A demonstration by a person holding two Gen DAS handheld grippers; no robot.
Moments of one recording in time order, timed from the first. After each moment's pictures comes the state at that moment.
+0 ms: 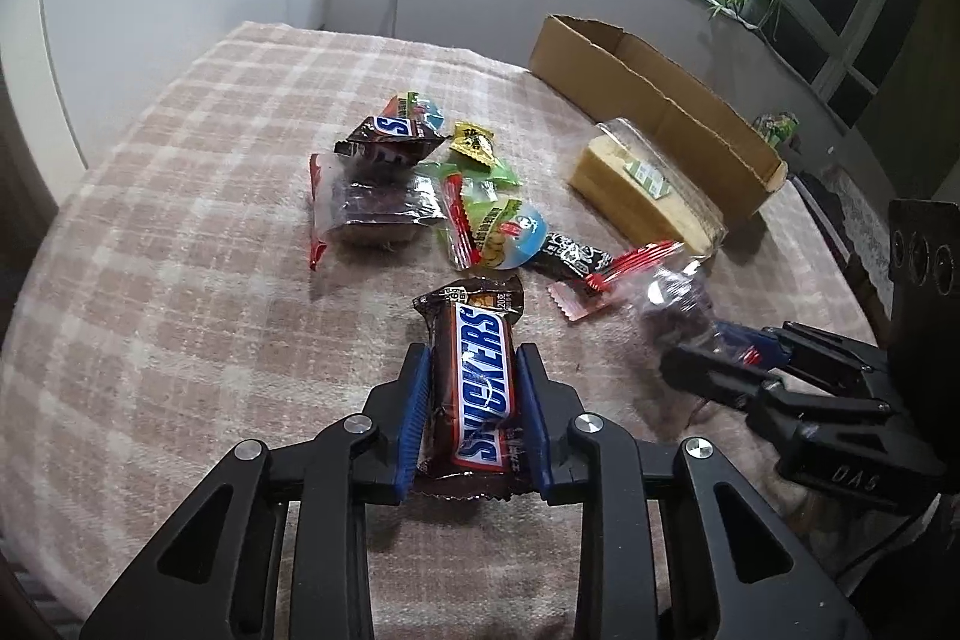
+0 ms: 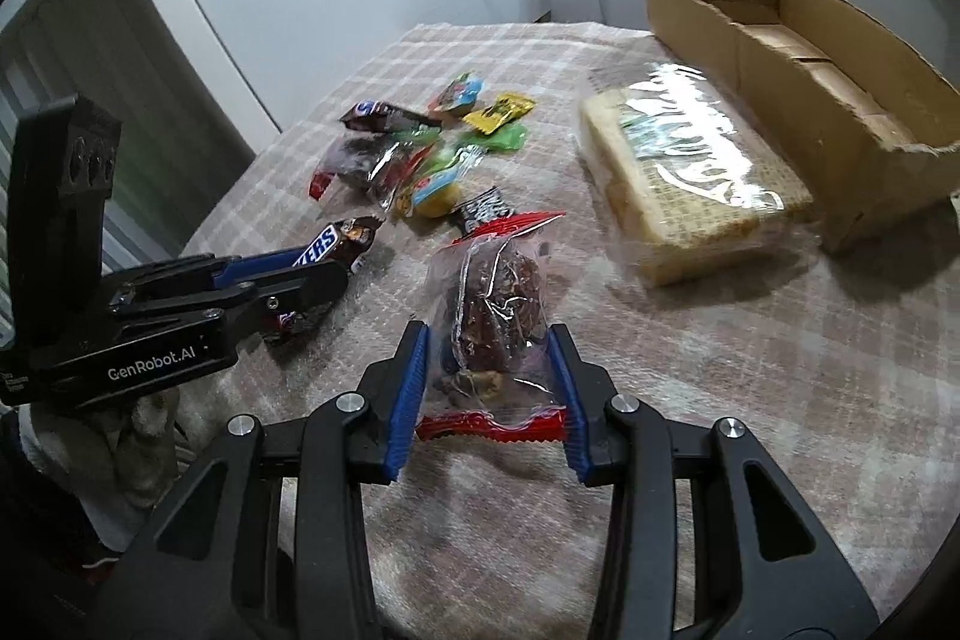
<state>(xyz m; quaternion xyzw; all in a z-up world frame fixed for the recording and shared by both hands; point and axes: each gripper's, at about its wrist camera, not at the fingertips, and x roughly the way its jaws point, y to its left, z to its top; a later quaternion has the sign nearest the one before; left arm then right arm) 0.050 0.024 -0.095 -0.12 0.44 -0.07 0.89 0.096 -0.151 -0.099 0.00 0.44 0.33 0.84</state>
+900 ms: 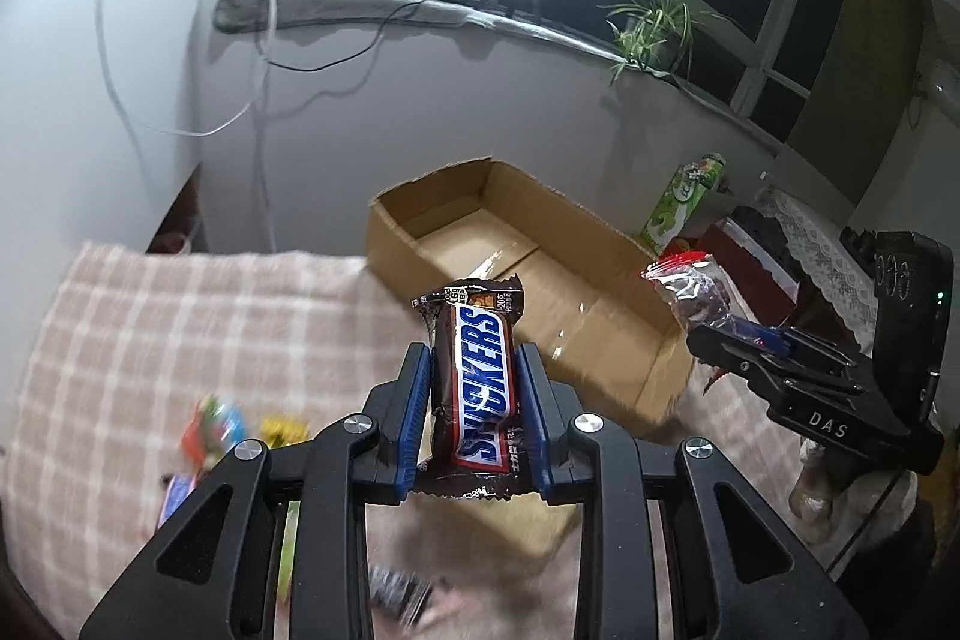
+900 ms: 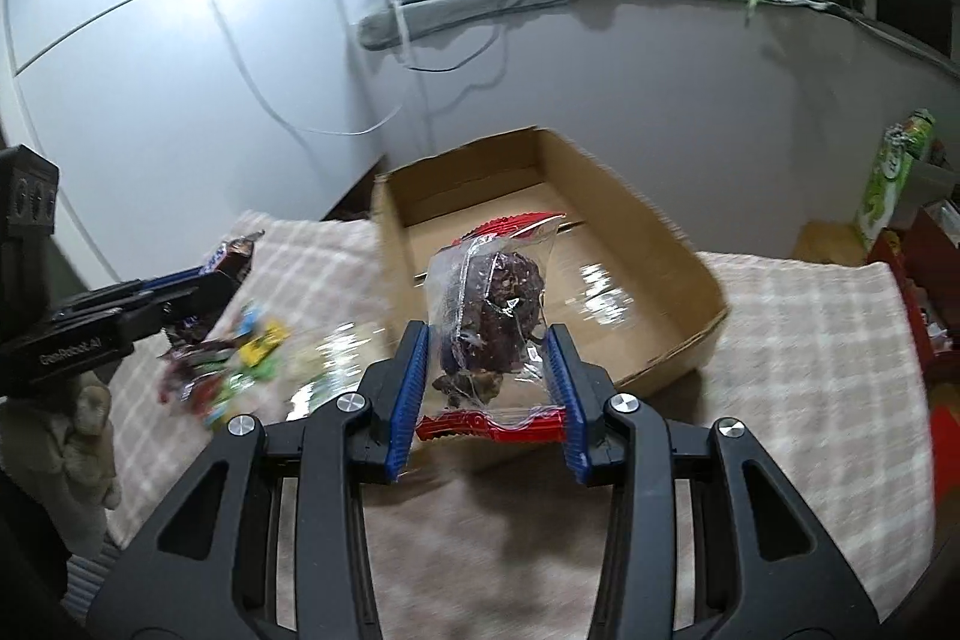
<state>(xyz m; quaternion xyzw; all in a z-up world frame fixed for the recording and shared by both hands) 0.181 -0.061 -0.017 -0.08 0.36 -0.17 0.91 0.194 -0.284 -0.010 0.02 0.35 0.18 0.92</state>
